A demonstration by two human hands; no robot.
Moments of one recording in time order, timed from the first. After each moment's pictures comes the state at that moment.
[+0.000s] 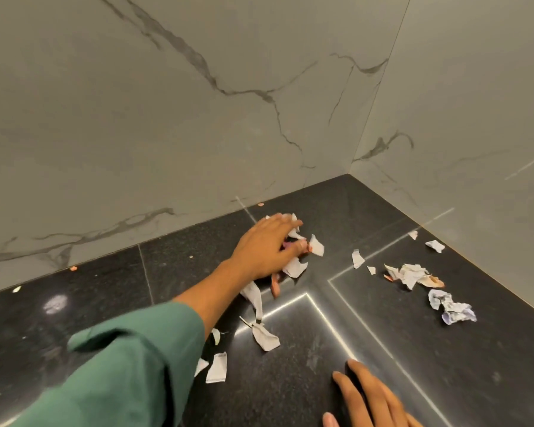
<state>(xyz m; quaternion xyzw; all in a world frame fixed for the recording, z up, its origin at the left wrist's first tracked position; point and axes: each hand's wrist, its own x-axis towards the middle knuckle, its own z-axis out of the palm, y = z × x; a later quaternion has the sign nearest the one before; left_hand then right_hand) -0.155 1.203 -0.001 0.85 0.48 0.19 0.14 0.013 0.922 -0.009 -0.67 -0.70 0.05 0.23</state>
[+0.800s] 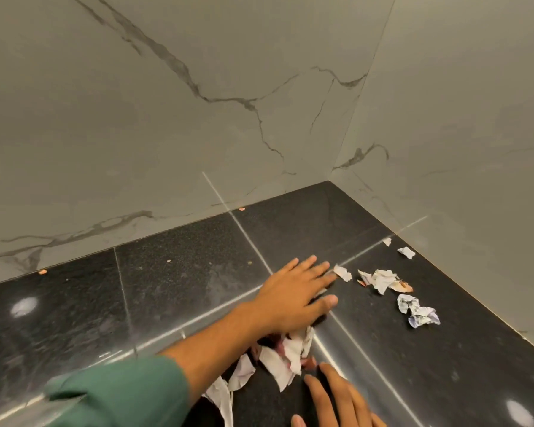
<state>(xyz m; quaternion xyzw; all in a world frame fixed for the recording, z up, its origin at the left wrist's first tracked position) -0.085 1.125 -0.001 0.91 0.36 0.09 0.18 0.020 0.931 -0.022 -0.68 -0.72 0.01 0.15</state>
